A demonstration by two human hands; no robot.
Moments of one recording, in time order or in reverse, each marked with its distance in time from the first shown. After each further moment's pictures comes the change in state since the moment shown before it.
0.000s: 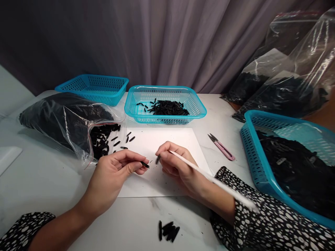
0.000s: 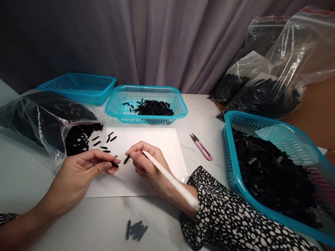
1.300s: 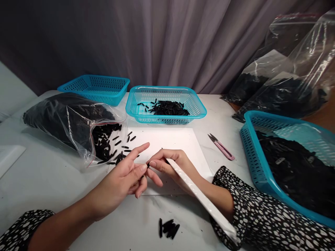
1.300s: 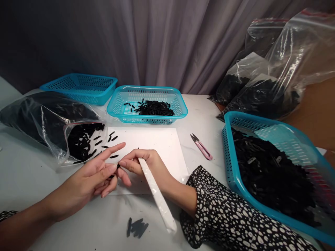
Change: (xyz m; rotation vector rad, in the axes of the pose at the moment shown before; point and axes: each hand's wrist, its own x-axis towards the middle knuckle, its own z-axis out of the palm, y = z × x) left_hand -0.010 0.003 0.003 -0.202 -0.428 -0.267; right_hand 0.002 0.004 -0.001 -0.323 -0.157 -0.044
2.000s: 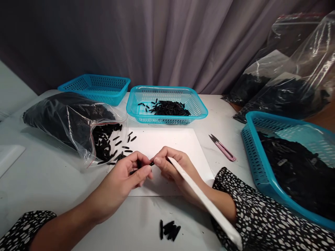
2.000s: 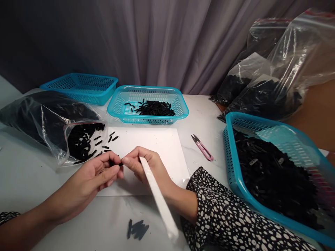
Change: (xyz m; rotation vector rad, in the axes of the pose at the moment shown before) left_hand 0.004 -0.001 0.001 0.114 0.157 0.096; right_hand -0.005 -0.002 0.006 0.132 0.137 0.045
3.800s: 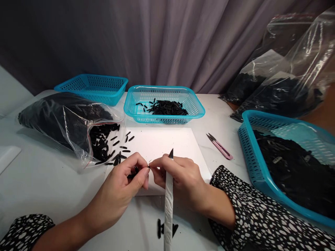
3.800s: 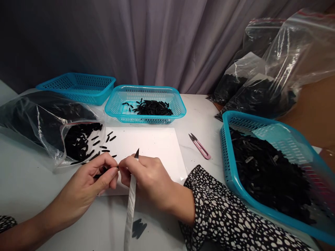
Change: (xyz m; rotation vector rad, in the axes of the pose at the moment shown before) left_hand -0.006 -0.004 0.006 0.239 0.009 0.117; right_hand -0.015 -0.003 -0.008 -0.899 -0.095 -0.590
